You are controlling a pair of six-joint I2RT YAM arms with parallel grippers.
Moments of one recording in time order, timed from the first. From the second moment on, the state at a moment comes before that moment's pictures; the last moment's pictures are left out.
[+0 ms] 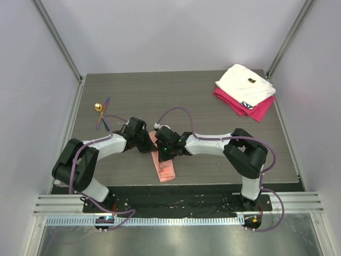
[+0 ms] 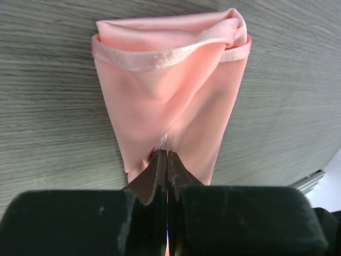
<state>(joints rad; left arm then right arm) -0.46 1.54 0.70 -0.15 0.22 -0.93 1.00 1.87 1.15 -0.25 -0.04 0.64</state>
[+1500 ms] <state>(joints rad) -0.46 1.53 0.72 -0.18 0.20 -0.83 1.01 1.71 0.86 -0.06 -0.29 0.71</state>
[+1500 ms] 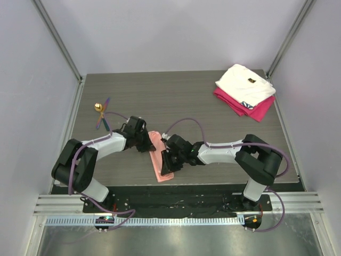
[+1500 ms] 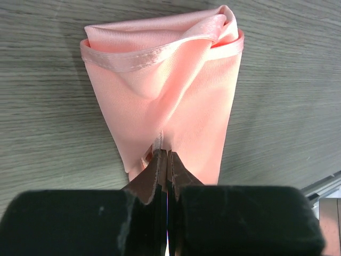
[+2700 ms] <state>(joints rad) -0.36 1.58 0.96 -0.39 0.13 -0.75 0.96 1.86 1.40 -0.51 -0.01 0.52</state>
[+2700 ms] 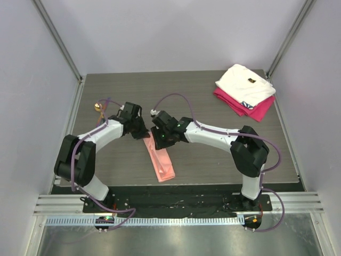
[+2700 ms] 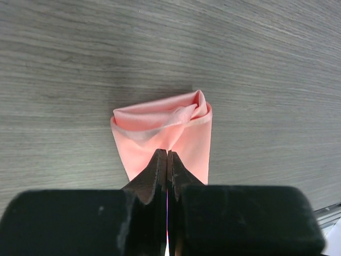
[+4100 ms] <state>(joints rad) -0.14 1.04 0.81 -0.50 0.16 -0.81 1.02 2.07 1.52 -0.54 0.04 0.51</state>
